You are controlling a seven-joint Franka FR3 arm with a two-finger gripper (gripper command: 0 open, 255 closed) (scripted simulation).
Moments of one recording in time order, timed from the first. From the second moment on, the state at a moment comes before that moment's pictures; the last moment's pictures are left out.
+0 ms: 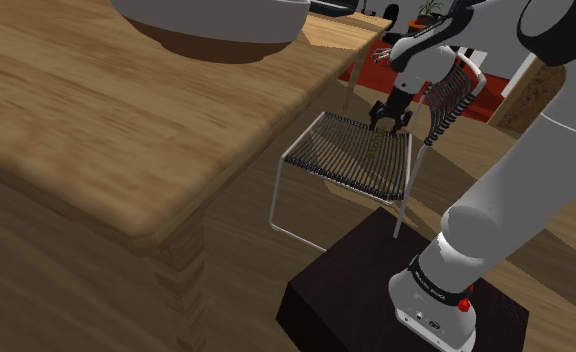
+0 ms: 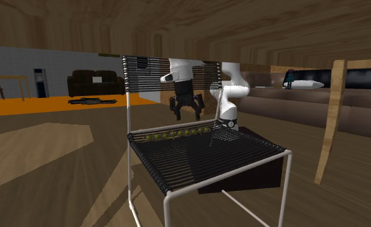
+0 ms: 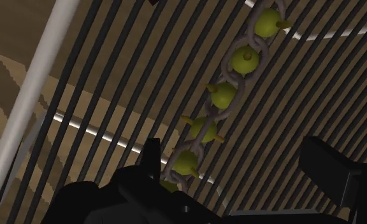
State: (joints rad) arm -0.28 0.02 -0.47 -2.15 0.16 2.09 -0.16
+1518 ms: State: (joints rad) arm -0.28 0.08 -0.47 -2.17 0.20 2.16 -0.19
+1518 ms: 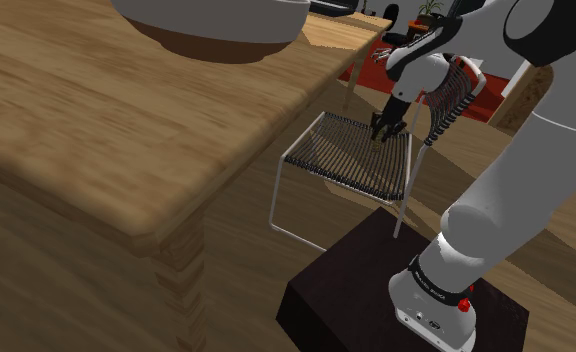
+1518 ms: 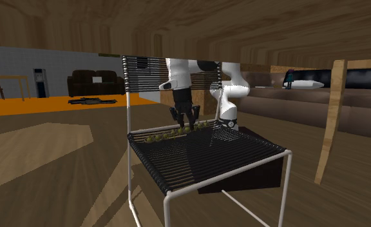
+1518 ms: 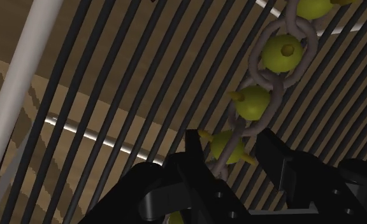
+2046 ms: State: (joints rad) arm -0.28 0.02 -0.48 -2.12 0.16 2.06 -0.15
